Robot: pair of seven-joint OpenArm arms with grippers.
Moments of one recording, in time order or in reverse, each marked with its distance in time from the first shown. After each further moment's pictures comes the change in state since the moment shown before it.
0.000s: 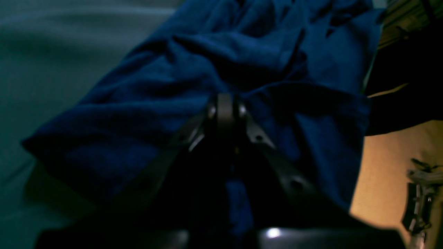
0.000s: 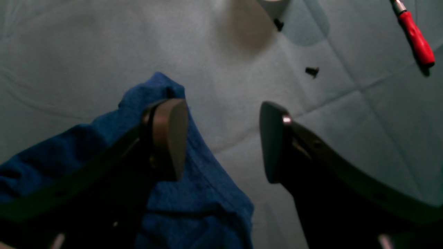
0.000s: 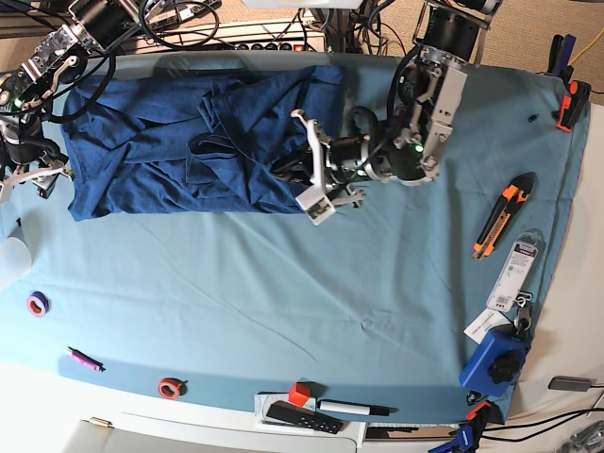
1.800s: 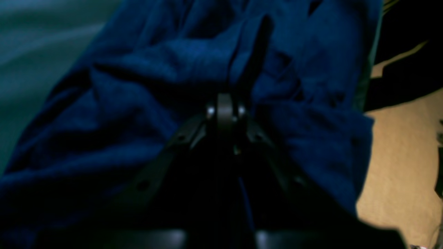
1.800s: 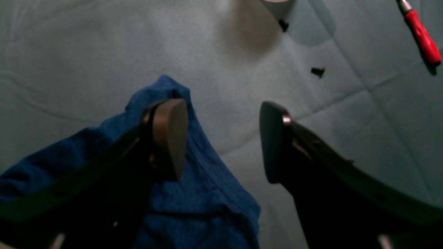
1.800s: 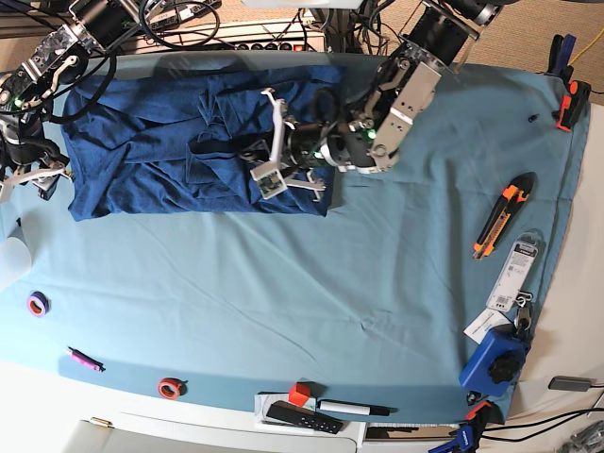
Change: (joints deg) left arm -2.5 0.0 14.3 -3.1 10.2 3.4 -9.6; right arm 0.0 -0.2 0.0 0.0 1.5 0.0 -0.1
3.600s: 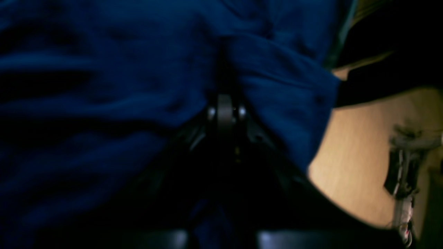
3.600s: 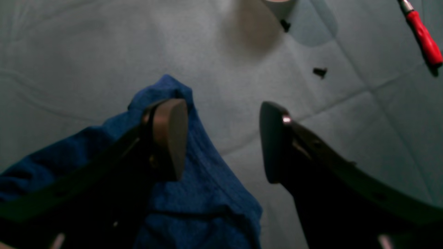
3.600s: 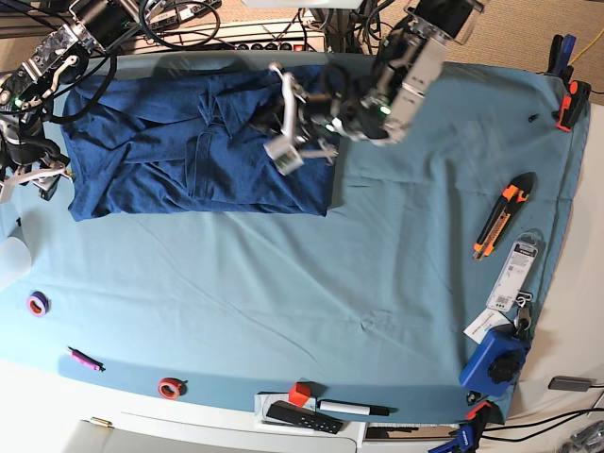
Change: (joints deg) left arm 7.4 -1.0 -0.5 2.7 -5.4 0.4 5.4; right arm 0.0 0.0 0.0 0.0 0.2 0.0 0.0
